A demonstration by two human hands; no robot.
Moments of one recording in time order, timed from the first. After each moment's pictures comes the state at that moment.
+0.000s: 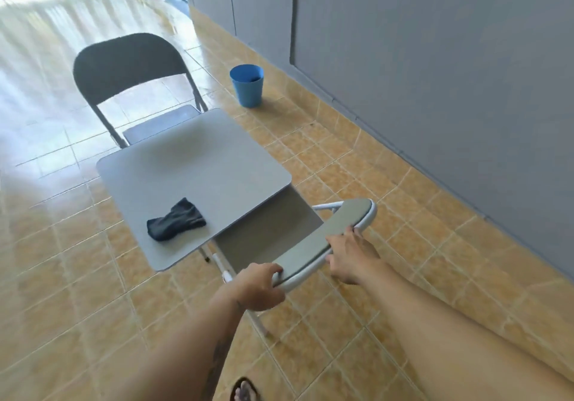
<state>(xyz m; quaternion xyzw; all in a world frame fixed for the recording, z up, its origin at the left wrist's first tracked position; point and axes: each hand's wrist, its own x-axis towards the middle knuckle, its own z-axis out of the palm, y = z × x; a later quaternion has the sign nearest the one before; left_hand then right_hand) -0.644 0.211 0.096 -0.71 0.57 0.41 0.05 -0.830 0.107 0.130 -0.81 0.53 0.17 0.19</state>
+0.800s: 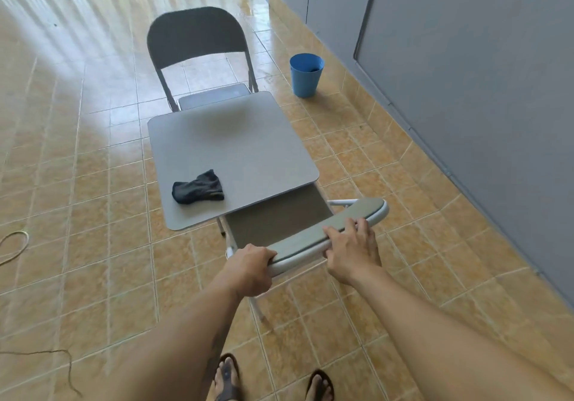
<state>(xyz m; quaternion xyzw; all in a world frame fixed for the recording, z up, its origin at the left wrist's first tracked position) -0.664 0.214 0.091 -0.80 0.51 0.31 0.01 -0.832 0.082 0.104 -0.89 0.44 0.10 0.11</state>
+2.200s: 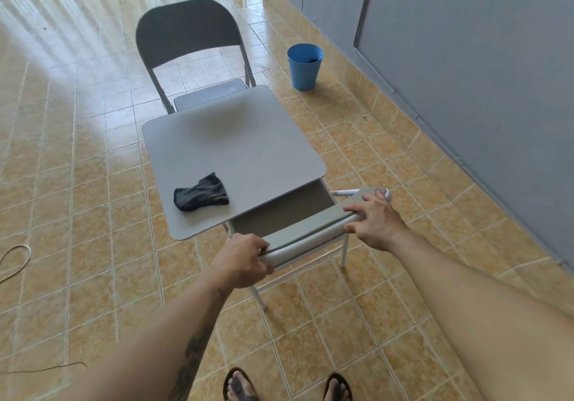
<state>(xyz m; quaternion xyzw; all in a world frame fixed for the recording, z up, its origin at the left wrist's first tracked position) -0.610 0.193 0.082 -0.82 0.48 0.30 -0.07 -0.817 -0.011 0.089 -0.83 0.46 0.05 0.31</state>
